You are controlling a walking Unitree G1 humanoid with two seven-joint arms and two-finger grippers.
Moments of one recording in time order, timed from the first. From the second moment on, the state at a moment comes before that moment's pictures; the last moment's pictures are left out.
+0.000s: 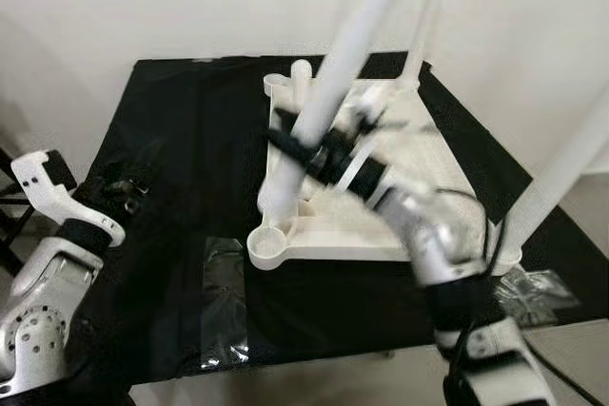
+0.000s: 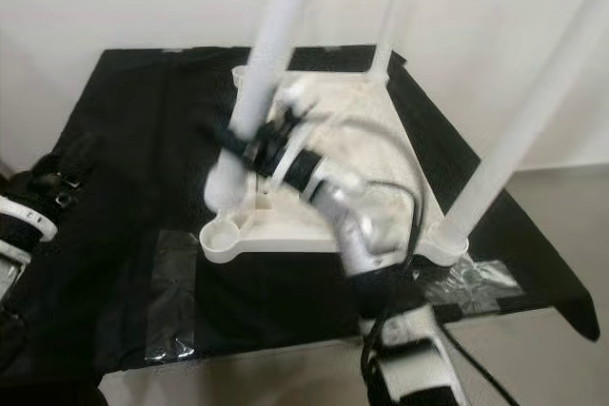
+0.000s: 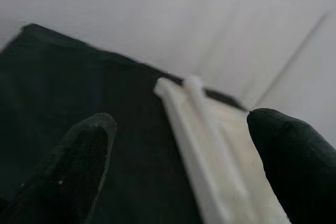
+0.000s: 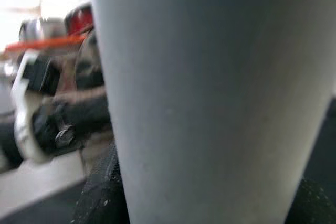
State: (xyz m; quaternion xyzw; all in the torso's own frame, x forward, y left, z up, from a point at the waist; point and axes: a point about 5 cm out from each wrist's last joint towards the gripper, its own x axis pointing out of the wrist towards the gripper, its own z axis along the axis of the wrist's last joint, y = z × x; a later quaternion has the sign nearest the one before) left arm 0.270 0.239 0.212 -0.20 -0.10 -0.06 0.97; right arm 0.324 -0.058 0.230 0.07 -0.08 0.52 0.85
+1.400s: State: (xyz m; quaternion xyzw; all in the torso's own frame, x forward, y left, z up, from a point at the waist) left arm 0.223 0.176 0.223 0.11 -0.09 -0.23 0.96; right arm 0.315 -0.137 0.284 -0.04 -0.04 0.76 0.65
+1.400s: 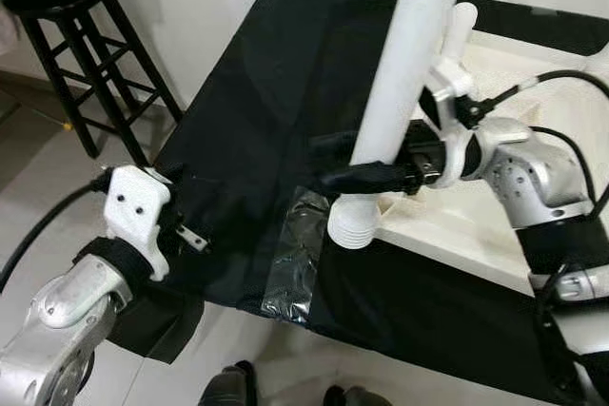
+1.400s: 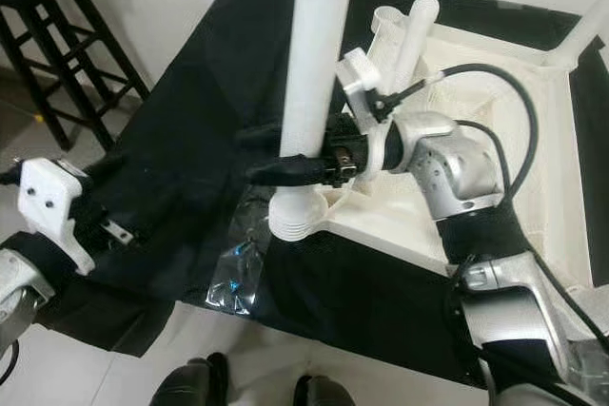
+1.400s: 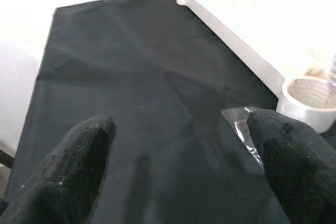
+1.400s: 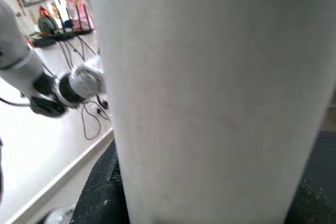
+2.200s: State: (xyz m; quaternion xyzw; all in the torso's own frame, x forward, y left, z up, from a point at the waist) left arm 0.218 0.178 0.226 0.07 -0.10 -0.24 0.96; right arm 0.328 -0.116 0.275 -0.06 -0.06 0.74 0.66
